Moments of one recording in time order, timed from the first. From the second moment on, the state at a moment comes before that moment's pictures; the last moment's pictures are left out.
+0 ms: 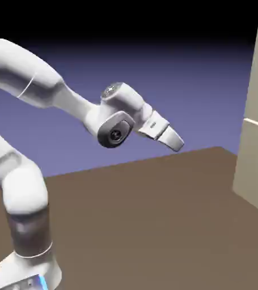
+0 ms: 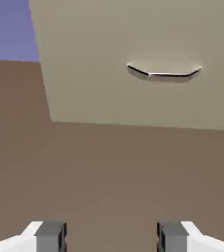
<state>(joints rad) 0.02 -0.53 -0.04 -2.78 0.05 3.03 0.75</state>
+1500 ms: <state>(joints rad) 0.48 0.93 -1.38 -1.65 2.01 2.60 1.15</state>
